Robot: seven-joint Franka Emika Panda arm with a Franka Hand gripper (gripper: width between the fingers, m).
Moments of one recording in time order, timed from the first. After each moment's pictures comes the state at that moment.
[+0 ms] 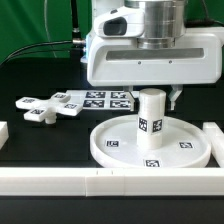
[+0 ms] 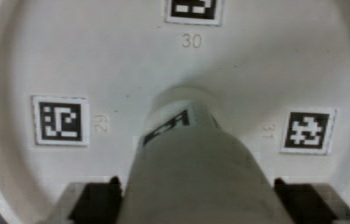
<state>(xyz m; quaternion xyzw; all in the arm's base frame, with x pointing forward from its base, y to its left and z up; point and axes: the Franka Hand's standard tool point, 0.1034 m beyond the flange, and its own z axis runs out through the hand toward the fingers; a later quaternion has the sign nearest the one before) 0.550 0.040 0.067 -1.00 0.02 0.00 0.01</state>
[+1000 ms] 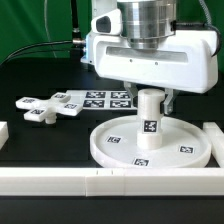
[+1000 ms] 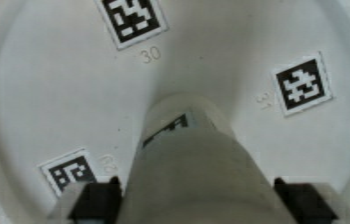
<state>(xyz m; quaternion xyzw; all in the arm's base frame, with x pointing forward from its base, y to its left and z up) 0.549 0.040 0.066 -0.93 0.36 0.01 0.04</state>
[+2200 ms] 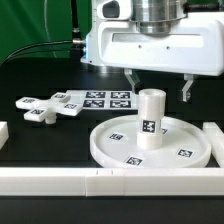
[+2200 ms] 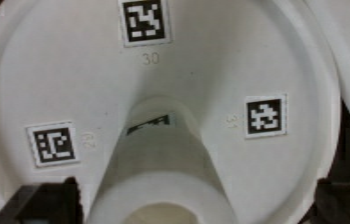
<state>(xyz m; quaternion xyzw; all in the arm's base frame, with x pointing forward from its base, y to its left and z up) 0.550 0.053 0.089 -0.95 0.30 0.01 0.04</state>
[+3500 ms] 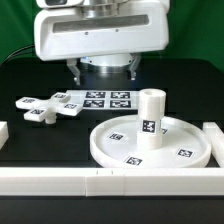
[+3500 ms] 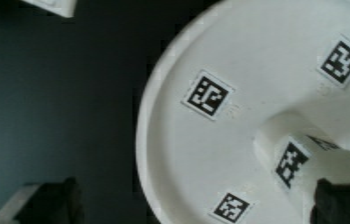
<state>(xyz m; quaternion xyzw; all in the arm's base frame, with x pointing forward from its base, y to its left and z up) 0.520 -0.053 0.109 -1.00 -0.04 -0.01 0.04</state>
